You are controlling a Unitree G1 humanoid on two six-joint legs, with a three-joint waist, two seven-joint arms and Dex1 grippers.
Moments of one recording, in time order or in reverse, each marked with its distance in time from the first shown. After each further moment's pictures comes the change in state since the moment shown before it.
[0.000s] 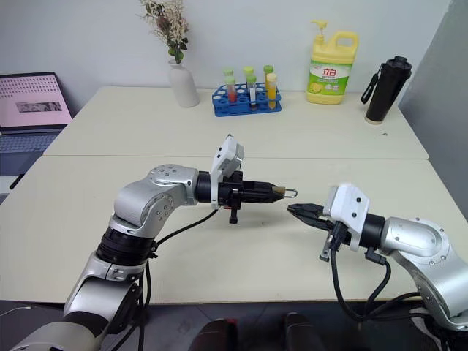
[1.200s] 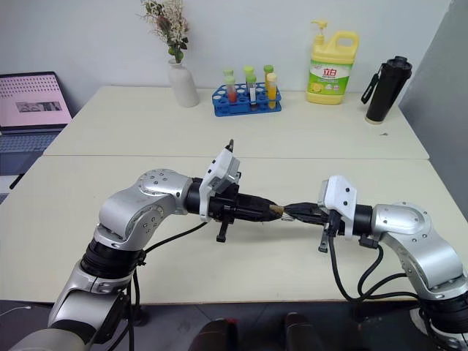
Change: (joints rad) left arm 0.065 0.077 -0.026 -0.151 -0.050 -0.020 -0.077; right arm -0.108 0.029 0.100 0.225 -0.064 -0.079 0.201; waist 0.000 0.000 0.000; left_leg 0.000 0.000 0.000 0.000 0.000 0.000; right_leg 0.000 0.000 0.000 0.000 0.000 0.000
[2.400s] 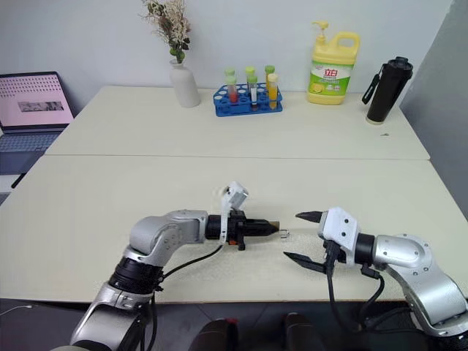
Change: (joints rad) left arm 0.145 -0.178 0.022 0.258 -0.013 0.256 0.359; right arm 0.240 0.013 -0.022 -0.124 -0.102 -0.010 -0.071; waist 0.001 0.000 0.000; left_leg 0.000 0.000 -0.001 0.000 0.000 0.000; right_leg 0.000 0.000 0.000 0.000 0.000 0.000
